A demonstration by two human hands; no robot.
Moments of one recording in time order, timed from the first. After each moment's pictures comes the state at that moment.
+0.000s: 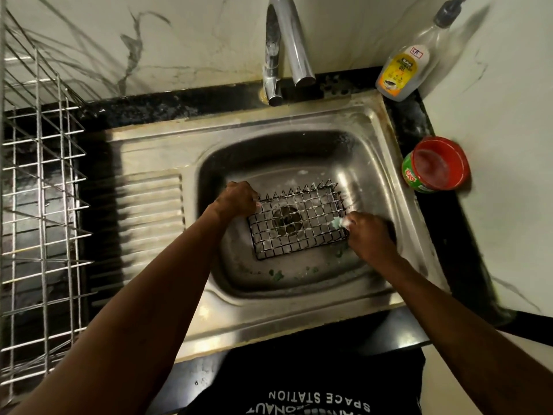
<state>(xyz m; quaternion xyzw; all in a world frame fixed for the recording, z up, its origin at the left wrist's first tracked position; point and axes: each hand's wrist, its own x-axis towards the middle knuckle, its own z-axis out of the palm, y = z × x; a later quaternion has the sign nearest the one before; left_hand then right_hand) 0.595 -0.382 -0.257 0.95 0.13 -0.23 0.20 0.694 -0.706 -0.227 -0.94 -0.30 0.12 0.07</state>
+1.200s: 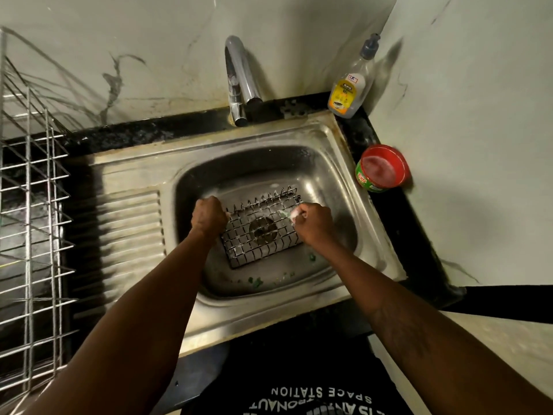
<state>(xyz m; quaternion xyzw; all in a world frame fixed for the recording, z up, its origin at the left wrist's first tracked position) 0.575 -0.416 -0.239 0.88 0.39 -0.13 0.24 0.672 -0.652 -0.198 -0.94 -0.17 0.17 0.26</state>
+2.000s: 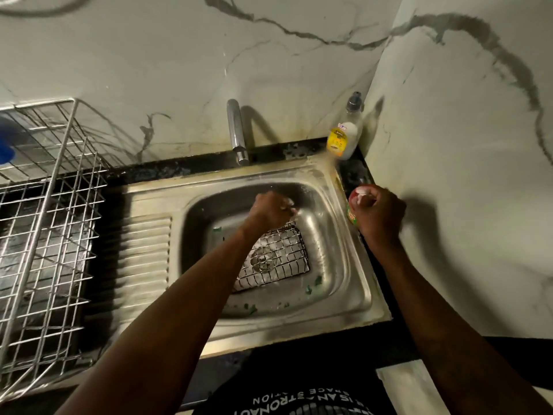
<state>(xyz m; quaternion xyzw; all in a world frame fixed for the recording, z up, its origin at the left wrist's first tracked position) 0.677 -0.522 -0.103 0.91 0.22 -0.08 0.33 0.783 -0.735 -0.099 -0.91 -0.12 -0.09 0.38</state>
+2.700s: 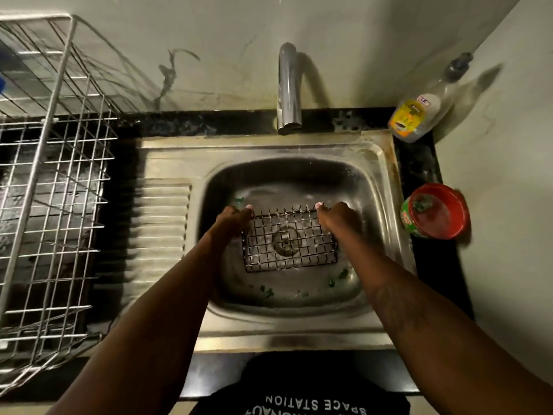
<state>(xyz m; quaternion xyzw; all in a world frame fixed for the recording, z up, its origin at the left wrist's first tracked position) 0.573 -0.423 -0.202 0.62 0.56 -0.10 0.54 0.756 -0.594 -0.220 -0.93 -0.04 0.33 0.15</state>
